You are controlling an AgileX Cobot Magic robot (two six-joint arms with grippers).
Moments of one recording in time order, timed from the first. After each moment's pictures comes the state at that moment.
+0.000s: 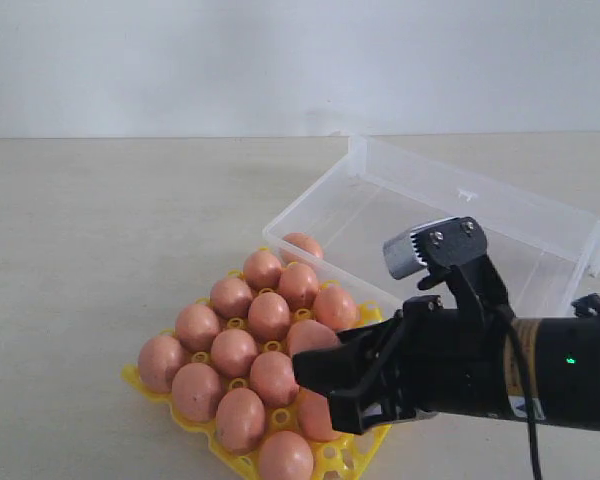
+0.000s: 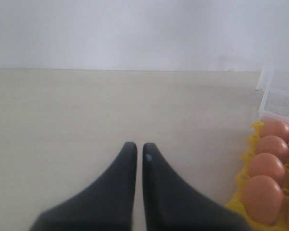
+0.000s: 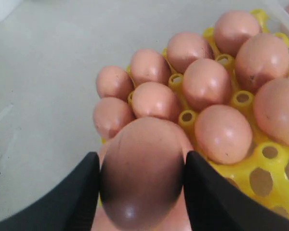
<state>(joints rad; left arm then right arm) -0.09 0.00 0.00 -0.12 0.28 0.08 0.50 1.45 -0.40 -0.81 -0.56 0.99</state>
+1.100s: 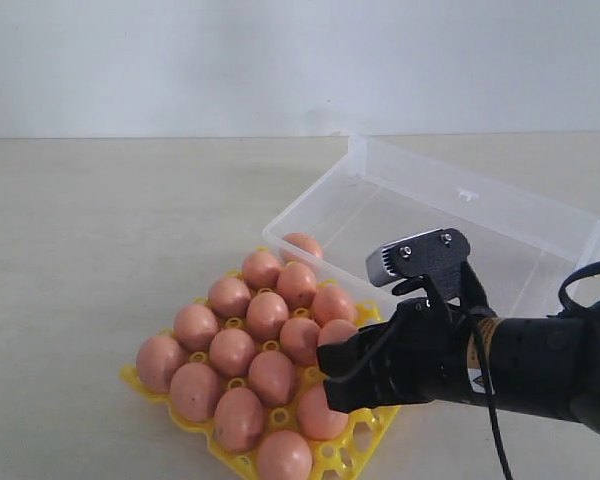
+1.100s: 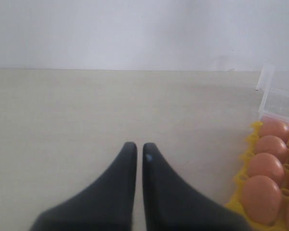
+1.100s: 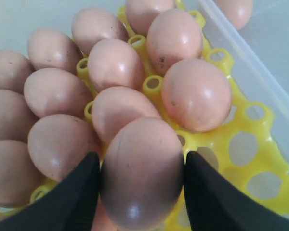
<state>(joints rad) -0.09 0.00 0.00 -0.12 0.28 0.08 0.50 1.63 -0.44 -0.45 -0.49 0.62</state>
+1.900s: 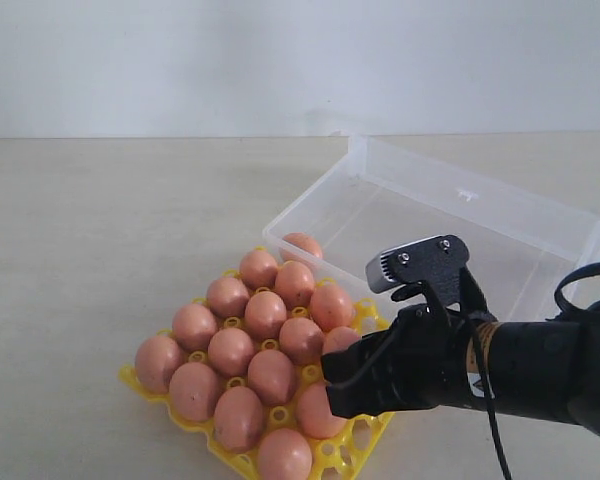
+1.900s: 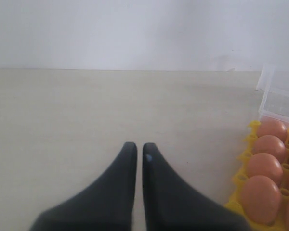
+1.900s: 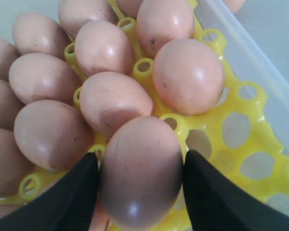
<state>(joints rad) -0.09 0.00 0.00 -0.12 0.28 0.08 0.50 1.64 -0.44 -0.45 -0.46 0.63</state>
